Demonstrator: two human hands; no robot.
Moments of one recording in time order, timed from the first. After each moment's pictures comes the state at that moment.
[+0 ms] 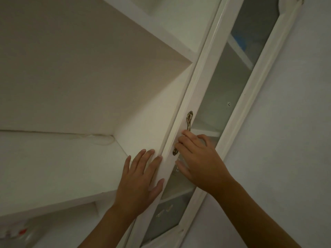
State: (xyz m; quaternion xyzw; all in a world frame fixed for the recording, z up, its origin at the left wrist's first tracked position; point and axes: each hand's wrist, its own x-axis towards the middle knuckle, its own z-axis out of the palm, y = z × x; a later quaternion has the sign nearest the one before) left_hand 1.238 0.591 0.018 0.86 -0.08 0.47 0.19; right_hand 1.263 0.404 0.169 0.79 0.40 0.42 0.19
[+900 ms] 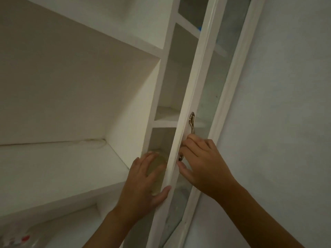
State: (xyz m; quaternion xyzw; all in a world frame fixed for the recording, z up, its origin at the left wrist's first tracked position) left_hand 1.213 0.550 0.031 0.83 -0.19 0.46 0.24; right_hand 1.230 0.346 0.153 0.77 0.40 0.49 0.09
